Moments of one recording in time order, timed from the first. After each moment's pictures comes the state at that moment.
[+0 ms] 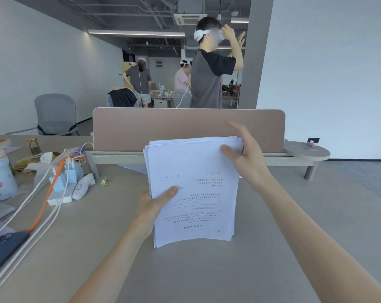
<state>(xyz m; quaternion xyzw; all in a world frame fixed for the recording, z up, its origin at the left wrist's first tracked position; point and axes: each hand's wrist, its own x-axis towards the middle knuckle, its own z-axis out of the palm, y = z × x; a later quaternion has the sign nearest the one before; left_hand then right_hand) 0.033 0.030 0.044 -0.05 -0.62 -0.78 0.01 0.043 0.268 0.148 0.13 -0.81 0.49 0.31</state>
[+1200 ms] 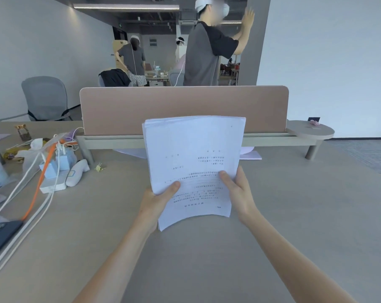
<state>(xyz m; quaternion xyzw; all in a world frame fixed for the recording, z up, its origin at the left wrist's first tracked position) 0.029 0.046 0.009 -0.02 -0.65 -0.76 0.01 0.046 0.257 0.016 0.02 -0.69 0.70 0.18</state>
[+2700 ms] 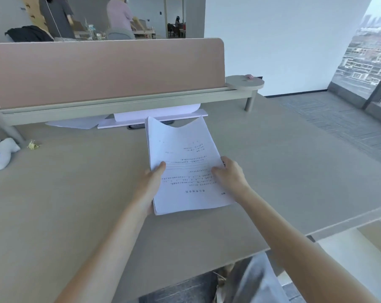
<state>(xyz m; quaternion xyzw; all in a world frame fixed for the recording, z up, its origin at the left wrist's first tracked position) 0.101 0.126 -0.013 0.01 -0.73 -0.66 -0.18 0.160 0.331 -0.015 -0.25 -0.82 0.50 0.08</state>
